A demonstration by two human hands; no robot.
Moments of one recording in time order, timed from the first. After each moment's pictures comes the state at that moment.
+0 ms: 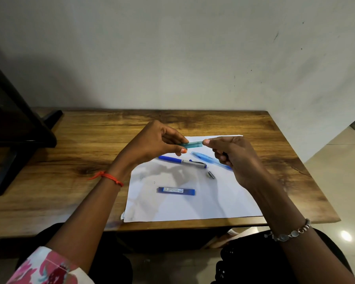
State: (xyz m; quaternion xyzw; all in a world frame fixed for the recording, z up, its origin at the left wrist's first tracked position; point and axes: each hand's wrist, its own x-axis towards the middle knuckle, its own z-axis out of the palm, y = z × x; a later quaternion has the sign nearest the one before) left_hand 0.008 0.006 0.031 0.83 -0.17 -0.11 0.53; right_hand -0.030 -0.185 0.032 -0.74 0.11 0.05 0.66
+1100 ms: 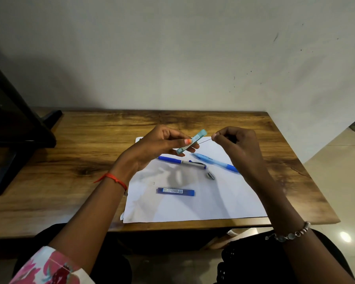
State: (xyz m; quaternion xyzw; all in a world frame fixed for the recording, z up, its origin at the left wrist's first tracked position) left_hand 0.011 0.000 0.024 0.74 -0.18 -0.19 0.62; right_hand -0.025 -0.191 0.029 -0.84 0.01 -0.11 0.53
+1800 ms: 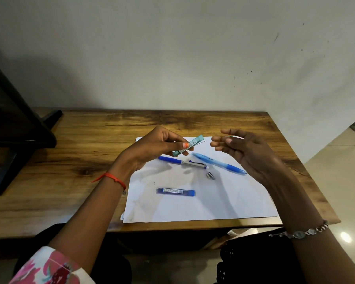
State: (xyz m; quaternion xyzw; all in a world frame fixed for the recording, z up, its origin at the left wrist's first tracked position) left_hand 0.015 0.005 0.020 0.78 -0.17 -0.19 0.57; right_hand -0.023 -0.209 0.034 -0.62 0.07 0.06 0.78
